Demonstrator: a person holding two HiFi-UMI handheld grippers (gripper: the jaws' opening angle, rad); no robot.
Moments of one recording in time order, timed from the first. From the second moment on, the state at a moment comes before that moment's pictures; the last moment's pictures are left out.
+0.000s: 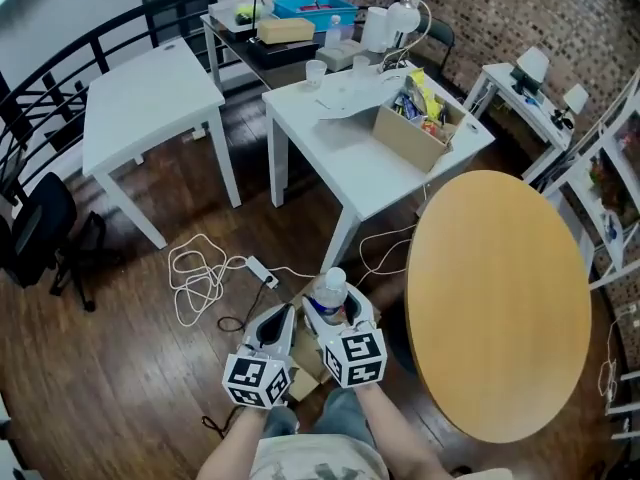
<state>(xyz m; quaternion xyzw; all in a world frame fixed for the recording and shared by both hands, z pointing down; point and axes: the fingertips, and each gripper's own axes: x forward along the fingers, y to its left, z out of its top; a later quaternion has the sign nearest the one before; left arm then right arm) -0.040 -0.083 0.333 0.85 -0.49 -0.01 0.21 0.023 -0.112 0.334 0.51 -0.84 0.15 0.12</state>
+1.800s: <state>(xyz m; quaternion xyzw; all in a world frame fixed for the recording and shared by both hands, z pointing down) 0.343 0.037 0.231 0.99 -0.09 0.01 0.13 0.400 0.042 0.226 0.79 -0.60 0.07 0.06</state>
